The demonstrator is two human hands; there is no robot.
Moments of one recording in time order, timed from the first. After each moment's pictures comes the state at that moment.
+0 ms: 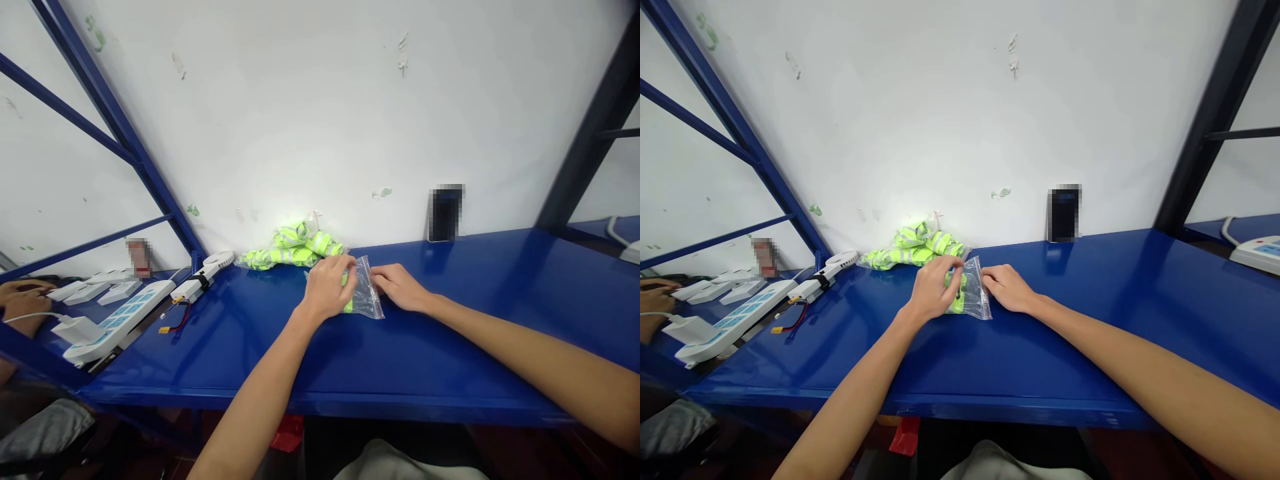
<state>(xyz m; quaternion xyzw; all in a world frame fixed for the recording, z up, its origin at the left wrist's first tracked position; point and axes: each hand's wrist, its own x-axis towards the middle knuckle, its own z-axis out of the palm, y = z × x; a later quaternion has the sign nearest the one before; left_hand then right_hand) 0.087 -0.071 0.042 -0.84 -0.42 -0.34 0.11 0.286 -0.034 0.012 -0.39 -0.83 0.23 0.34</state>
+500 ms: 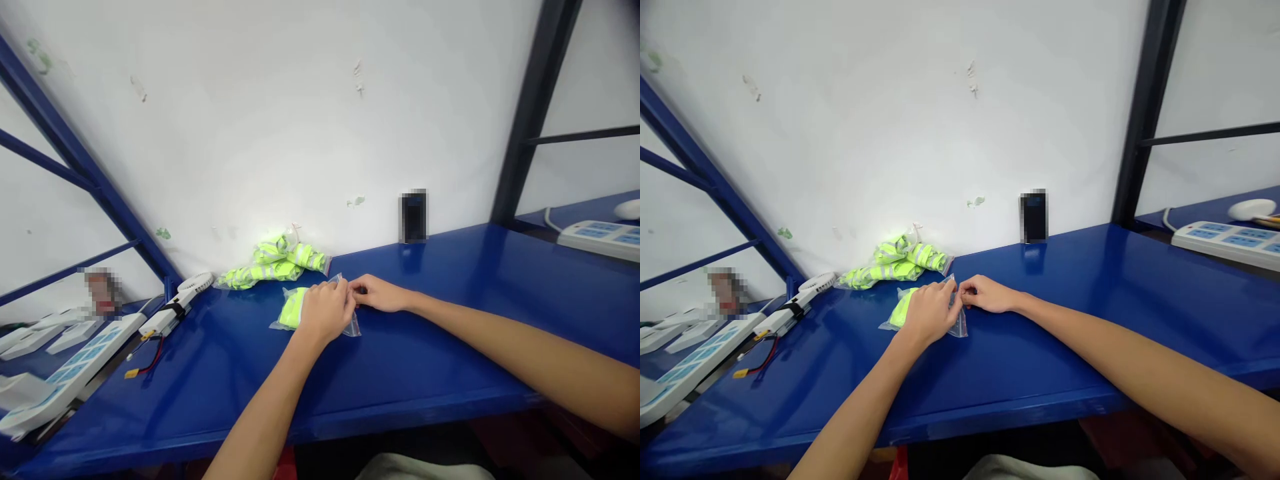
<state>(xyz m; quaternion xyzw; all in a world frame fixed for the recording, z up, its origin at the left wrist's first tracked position) 0.114 -0.079 0.033 -0.83 -0.50 -0.14 0.21 0.289 -0.019 0.005 -0.27 -0.85 0.37 0.28</state>
